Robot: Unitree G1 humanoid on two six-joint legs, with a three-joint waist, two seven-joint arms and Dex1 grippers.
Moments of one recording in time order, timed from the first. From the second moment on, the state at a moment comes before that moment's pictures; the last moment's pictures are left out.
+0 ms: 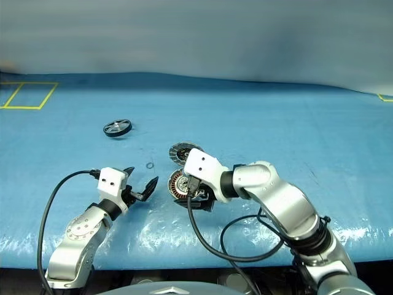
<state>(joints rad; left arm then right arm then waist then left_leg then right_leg) 0.18 0.31 0.01 -0.39 -0.16 0.36 -0.35 -0.34 -0.46 0.32 -0.73 0.26 1.02 0.76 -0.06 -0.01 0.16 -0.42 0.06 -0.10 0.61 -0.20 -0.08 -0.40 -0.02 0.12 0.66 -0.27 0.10</state>
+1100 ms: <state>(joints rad) -0.09 0.35 0.00 -0.02 -0.14 0.33 -0.44 0.26 -0.26 0.26 -0.60 0.05 0.40 0.32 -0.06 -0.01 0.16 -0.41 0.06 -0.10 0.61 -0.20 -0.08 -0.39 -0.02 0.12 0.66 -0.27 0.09</state>
